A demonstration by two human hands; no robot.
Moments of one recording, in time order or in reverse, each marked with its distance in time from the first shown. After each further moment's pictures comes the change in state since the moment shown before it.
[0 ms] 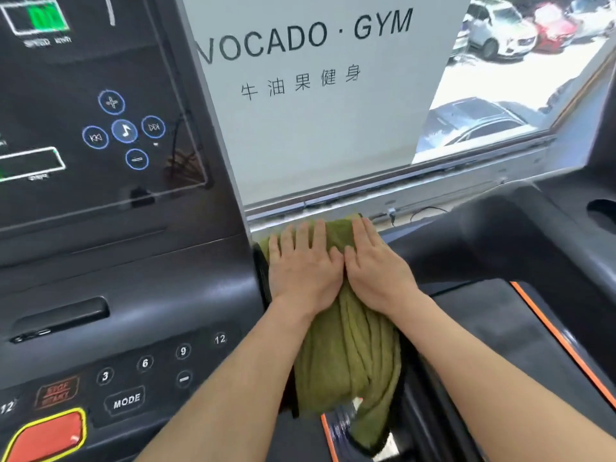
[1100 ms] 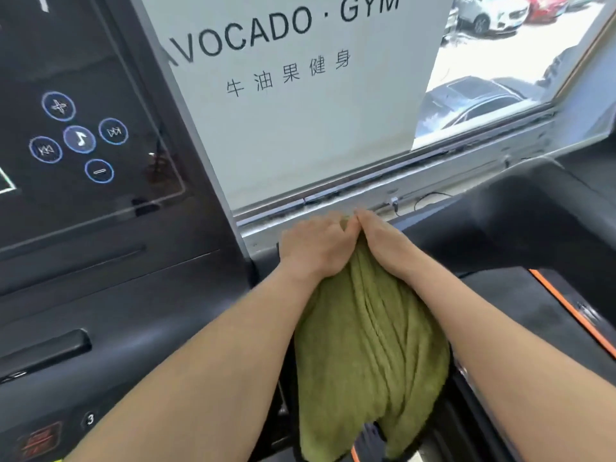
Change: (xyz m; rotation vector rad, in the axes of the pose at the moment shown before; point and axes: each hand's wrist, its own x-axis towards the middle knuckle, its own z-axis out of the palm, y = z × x) left_hand 0.059 0.010 -0.011 -0.103 -0.182 0.085; right_hand 0.047 0.019 -0.006 0.744 -0.087 0.243
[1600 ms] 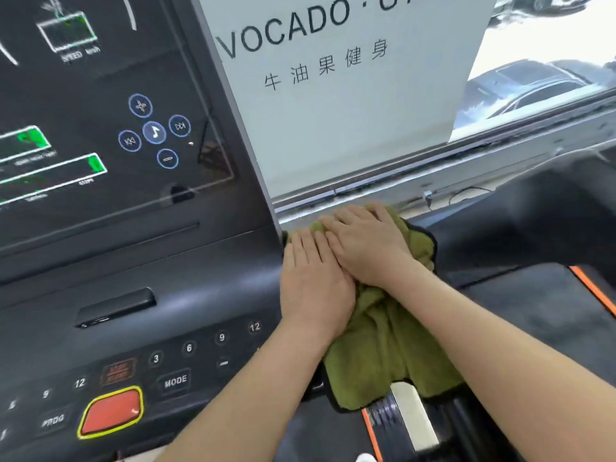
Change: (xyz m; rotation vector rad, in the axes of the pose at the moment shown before) left_hand -0.102 -0.020 0.014 0.382 0.143 -0.079; right_hand -0.026 -0.033 0.050 -1.033 0.015 -0.478
